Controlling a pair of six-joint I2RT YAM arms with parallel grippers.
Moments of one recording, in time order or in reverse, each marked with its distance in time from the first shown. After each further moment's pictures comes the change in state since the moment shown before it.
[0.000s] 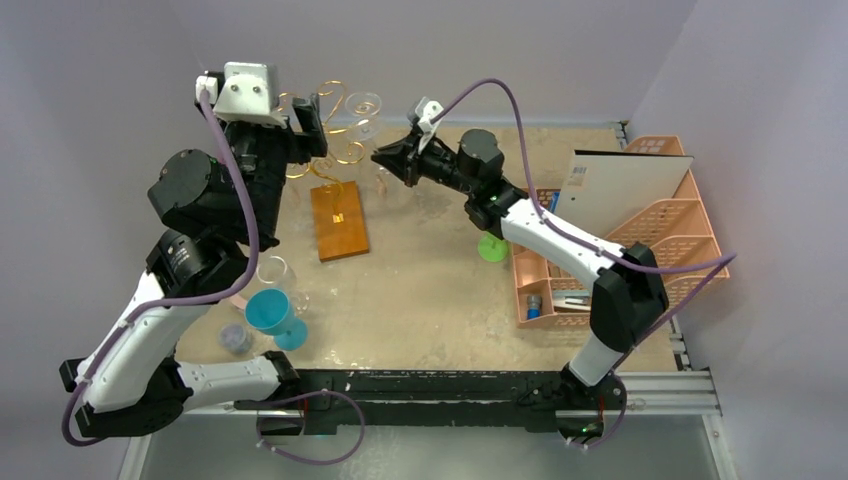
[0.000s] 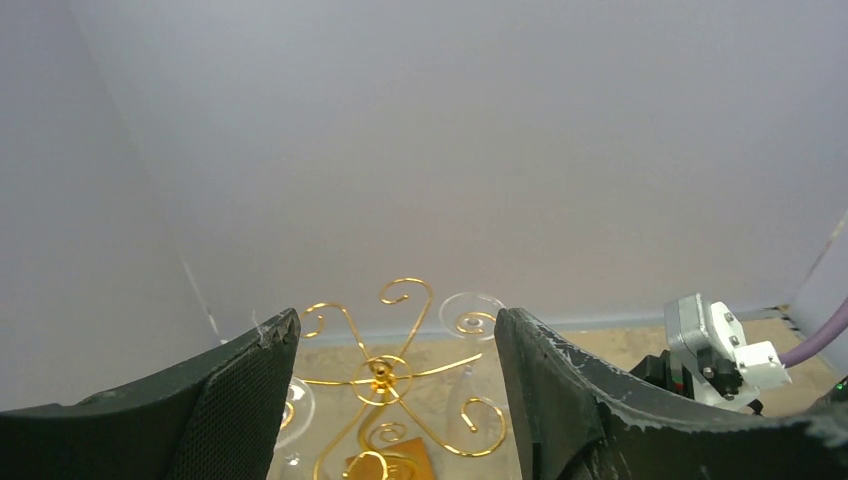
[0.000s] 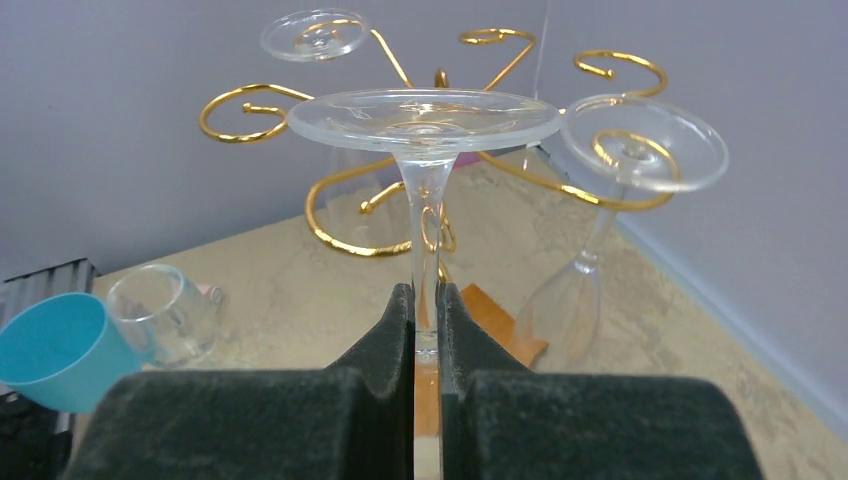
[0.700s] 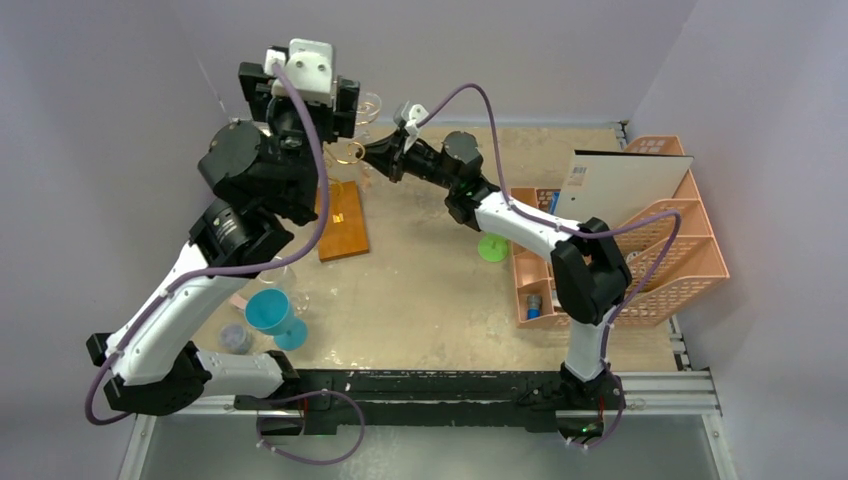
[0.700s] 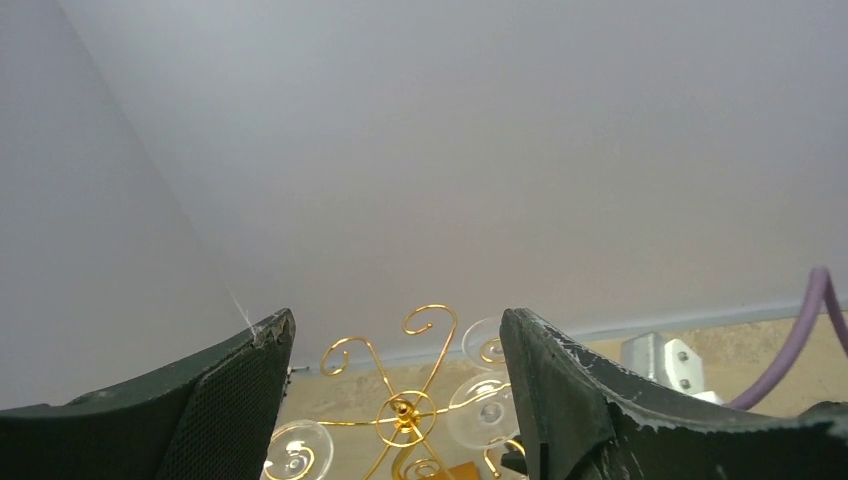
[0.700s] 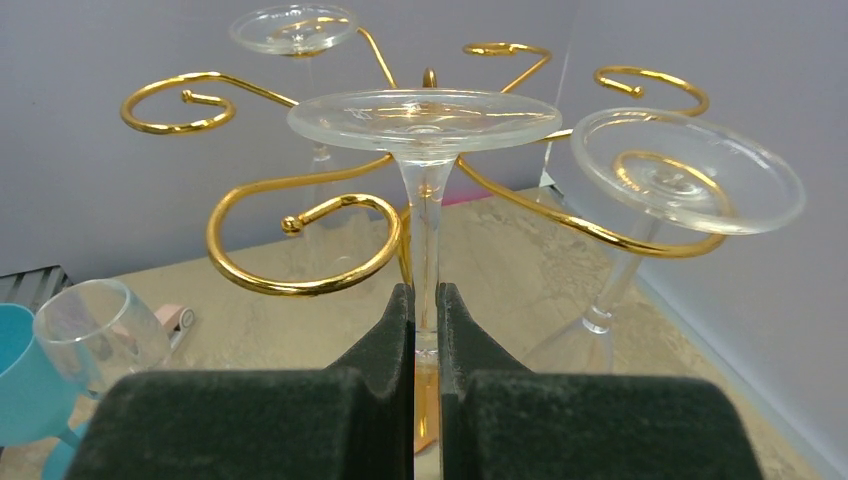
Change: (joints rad) left arm 0.000 0.134 0.066 0.113 -0.037 0.214; right arm -0.002 0.227 0.085 0.253 -0.084 0.000
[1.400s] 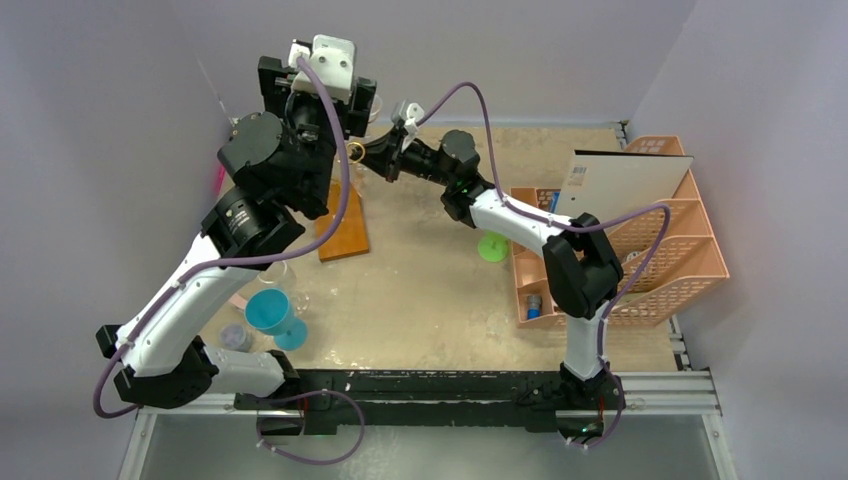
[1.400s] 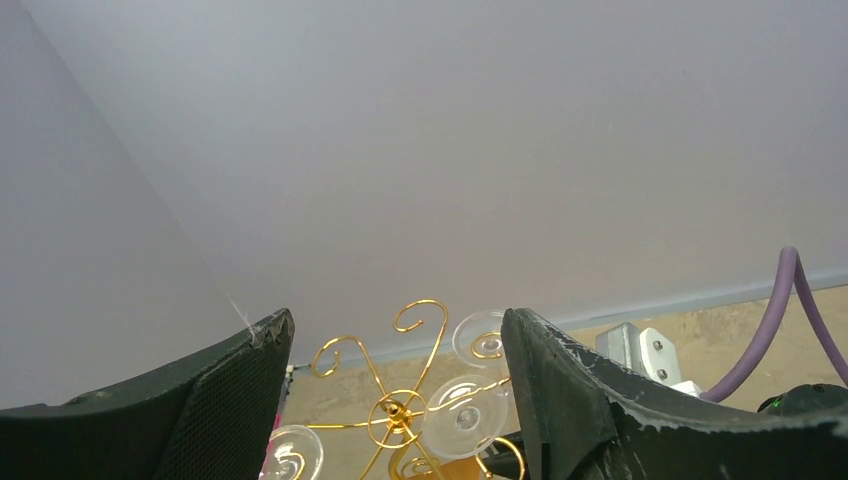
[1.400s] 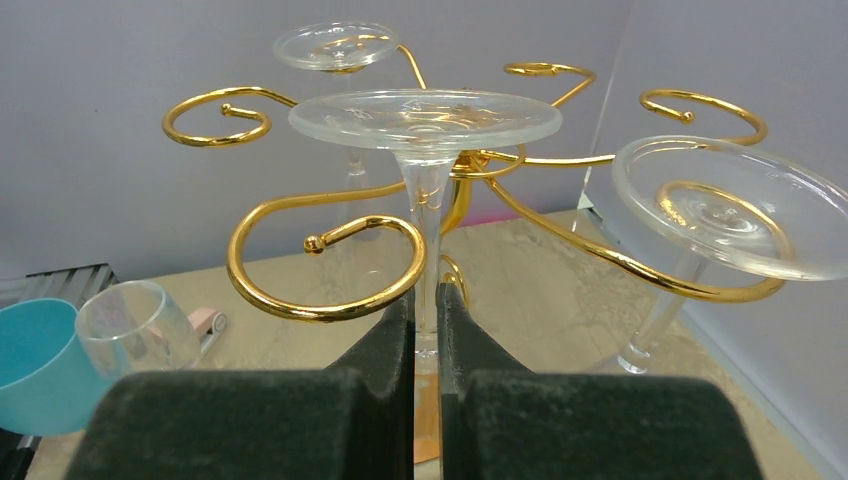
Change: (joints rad) left arm 0.000 0.070 0.054 -0.048 0.012 0.000; right arm -0.003 0.075 0.055 0.072 -0.094 0.055
